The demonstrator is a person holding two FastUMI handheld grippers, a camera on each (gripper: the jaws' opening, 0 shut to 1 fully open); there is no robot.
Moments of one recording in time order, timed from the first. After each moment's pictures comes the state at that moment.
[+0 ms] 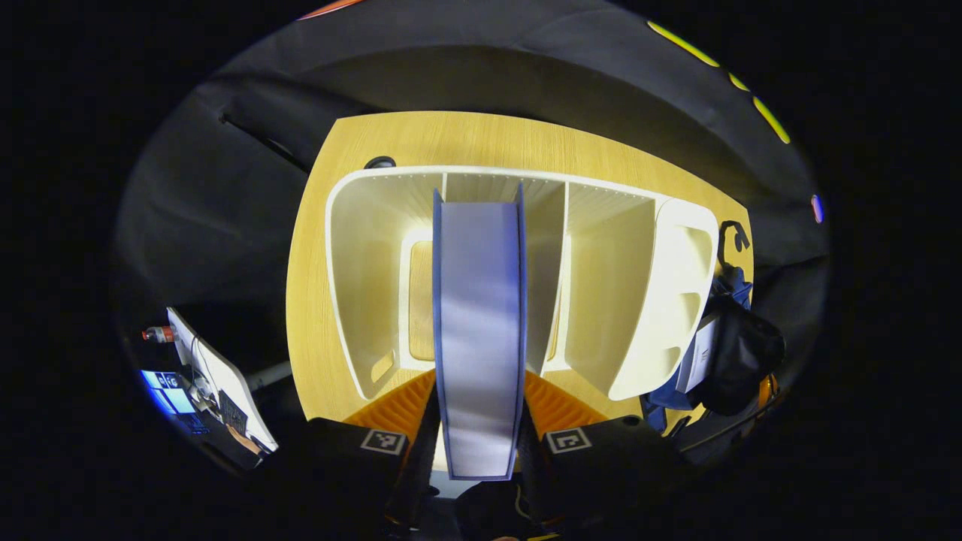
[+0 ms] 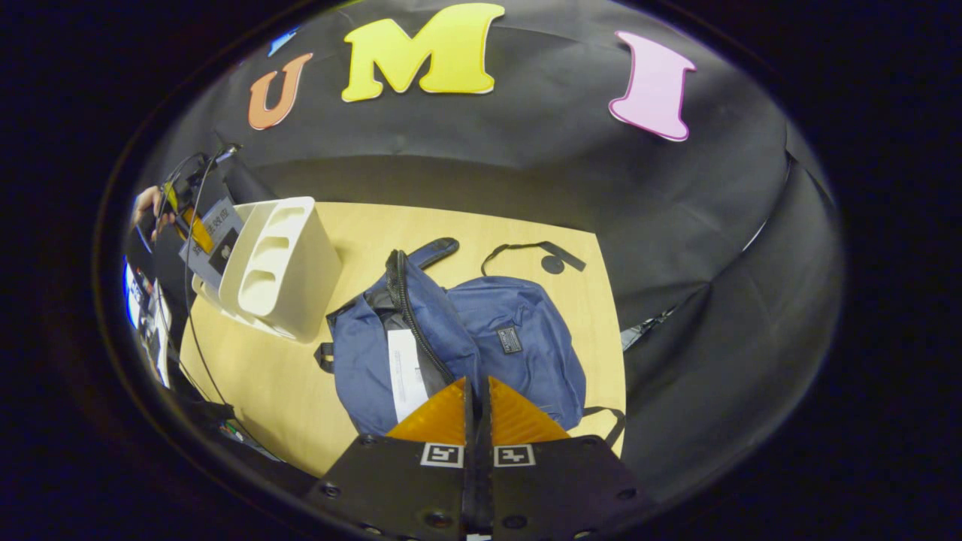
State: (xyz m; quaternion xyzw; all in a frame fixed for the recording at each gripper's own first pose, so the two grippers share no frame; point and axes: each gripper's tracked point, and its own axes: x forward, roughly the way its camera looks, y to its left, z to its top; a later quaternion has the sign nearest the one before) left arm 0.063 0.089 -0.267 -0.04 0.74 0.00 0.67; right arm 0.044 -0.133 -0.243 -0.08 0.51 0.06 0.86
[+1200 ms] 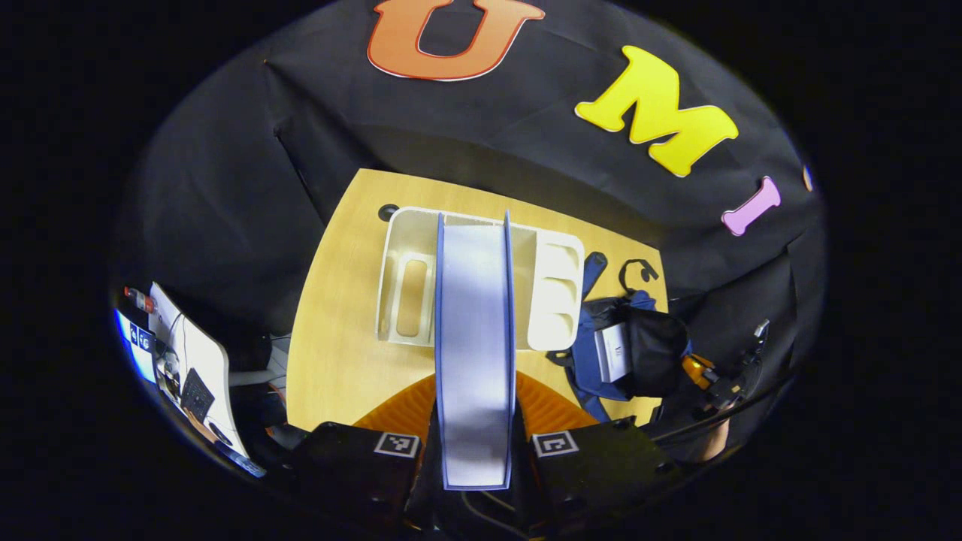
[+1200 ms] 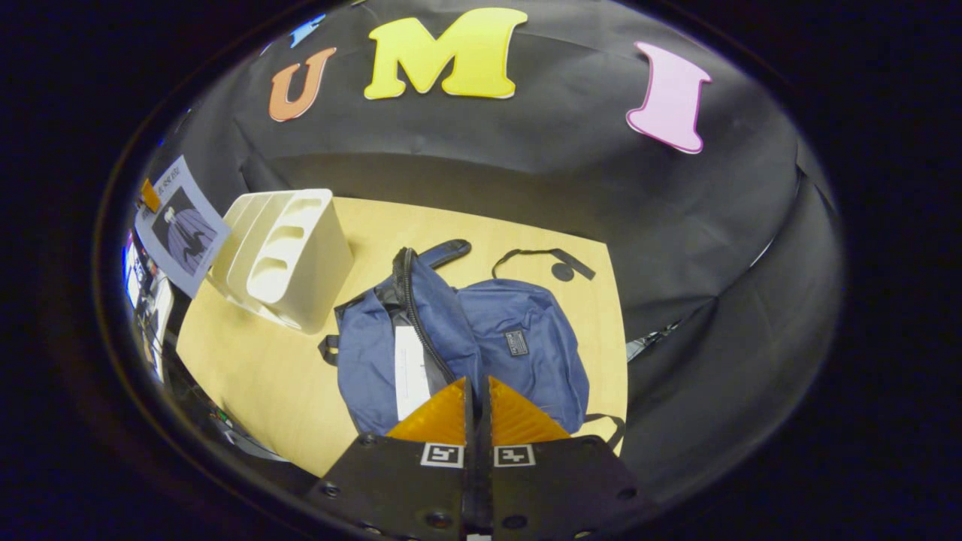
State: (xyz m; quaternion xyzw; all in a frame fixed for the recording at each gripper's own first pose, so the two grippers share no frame) left arm -0.007 0.083 -0.086 -0.14 0.61 -0.05 0.78; right arm 0.036 -0.126 -0.250 -0.10 0.49 0.09 0.86
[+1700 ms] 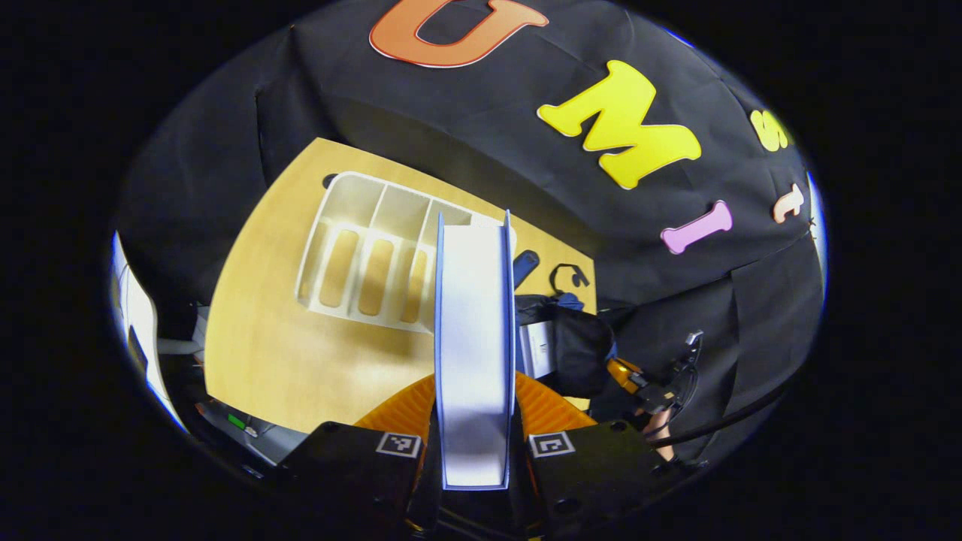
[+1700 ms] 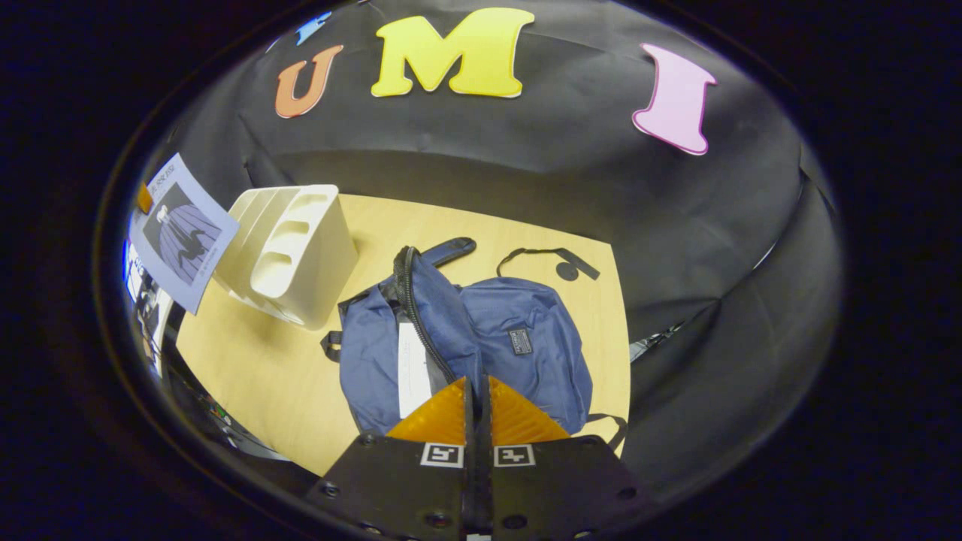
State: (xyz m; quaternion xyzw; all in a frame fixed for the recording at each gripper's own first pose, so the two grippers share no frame) left arm -0.028 0.004 -0.071 -0.29 0.58 -0.12 0.75; right arm 0.033 -0.126 -0.249 -0.09 0.49 0.09 0.86
